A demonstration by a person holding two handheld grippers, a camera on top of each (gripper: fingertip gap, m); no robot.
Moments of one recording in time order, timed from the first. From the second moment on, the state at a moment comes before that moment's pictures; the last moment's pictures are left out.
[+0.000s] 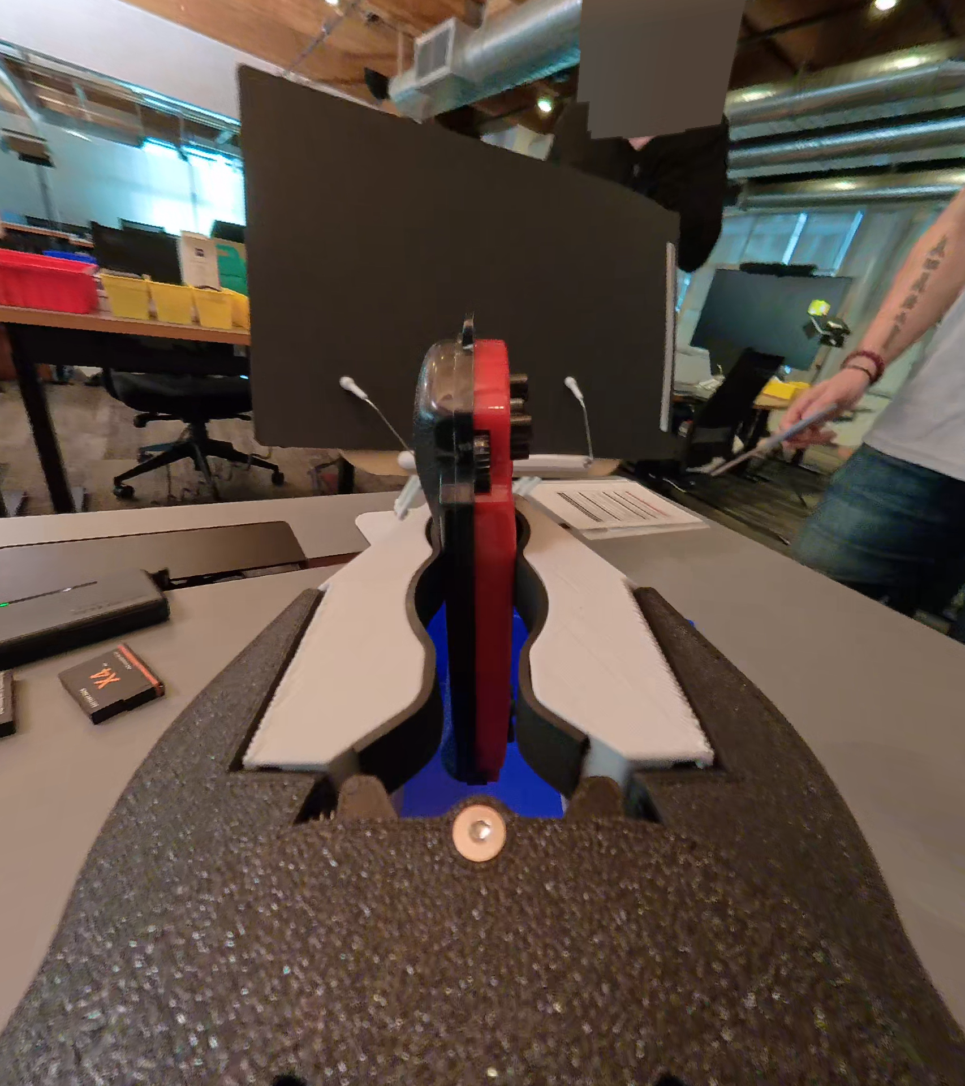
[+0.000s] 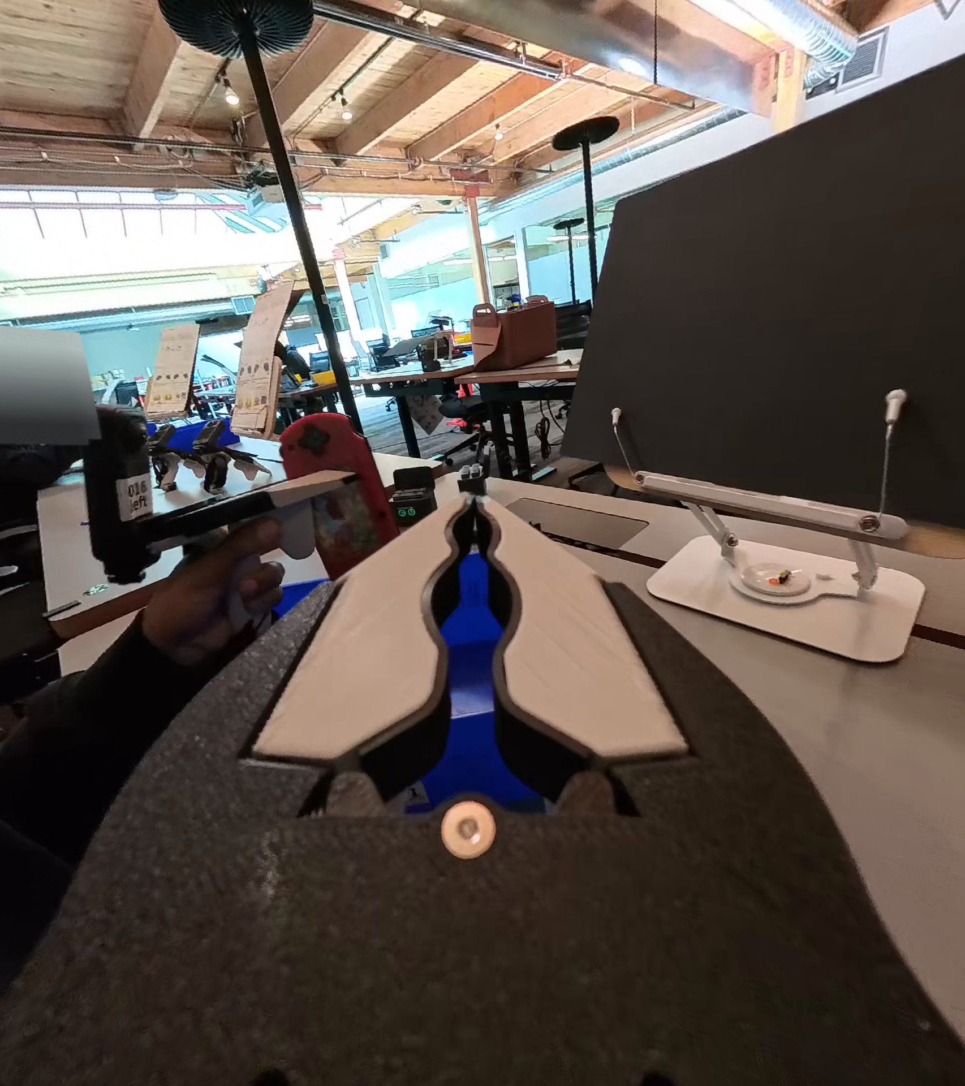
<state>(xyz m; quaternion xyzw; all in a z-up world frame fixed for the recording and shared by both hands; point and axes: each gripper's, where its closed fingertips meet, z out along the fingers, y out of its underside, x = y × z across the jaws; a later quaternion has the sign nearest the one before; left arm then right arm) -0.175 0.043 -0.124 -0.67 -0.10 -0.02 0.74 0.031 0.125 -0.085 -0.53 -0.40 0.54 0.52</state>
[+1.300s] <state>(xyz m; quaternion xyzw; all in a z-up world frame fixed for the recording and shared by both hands) -0.124 0.070 -0.191 -0.72 -0.05 -0.16 0.67 -0.138 0.052 -0.155 -0.35 -0.70 0.26 0.56</state>
